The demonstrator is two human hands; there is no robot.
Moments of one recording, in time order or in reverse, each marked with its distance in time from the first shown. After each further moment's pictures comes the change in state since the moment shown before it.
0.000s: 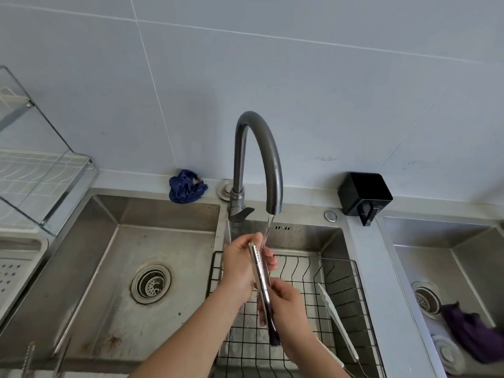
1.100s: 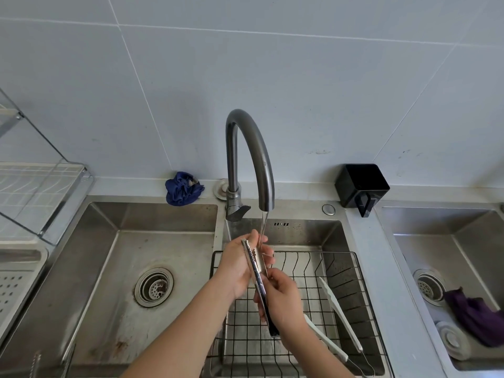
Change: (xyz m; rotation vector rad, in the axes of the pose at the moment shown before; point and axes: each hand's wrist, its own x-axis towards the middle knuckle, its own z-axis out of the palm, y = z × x) left_hand 0.000 0.017 -0.006 0.123 -0.159 -0.129; right_hand 0.011 0.004 0.008 -0.031 0.048 -0.092
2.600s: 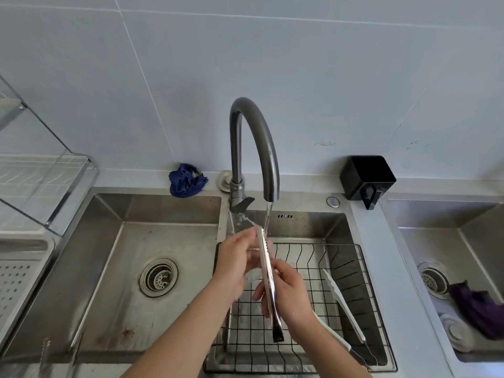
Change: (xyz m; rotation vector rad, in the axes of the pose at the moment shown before) left_hand -0.015 -0.007 -0.013 0.101 0.090 0.120; right_hand -0.003 -0.008 -0.003 0.043 -0.098 -0.006
